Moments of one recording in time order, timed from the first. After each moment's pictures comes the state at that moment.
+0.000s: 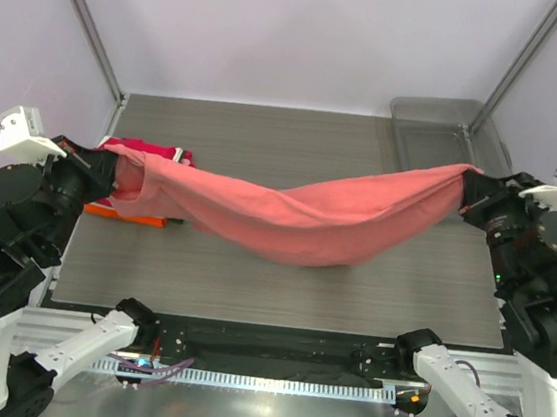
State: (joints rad) left arm -0.48 0.80 1.66 -0.99 -0.54 -0.53; right arm 0.32 0.76 1.47 -0.78 0.38 0.45
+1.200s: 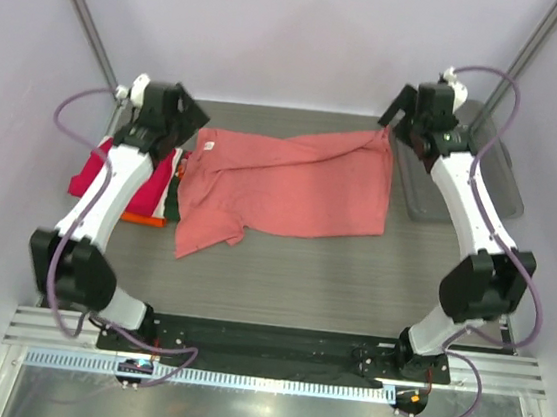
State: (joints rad) left arm -0.16 1.54 1.48 -0.51 -0.26 -0.84; right arm 0.15 1.69 1.71 -0.54 0.25 0.54
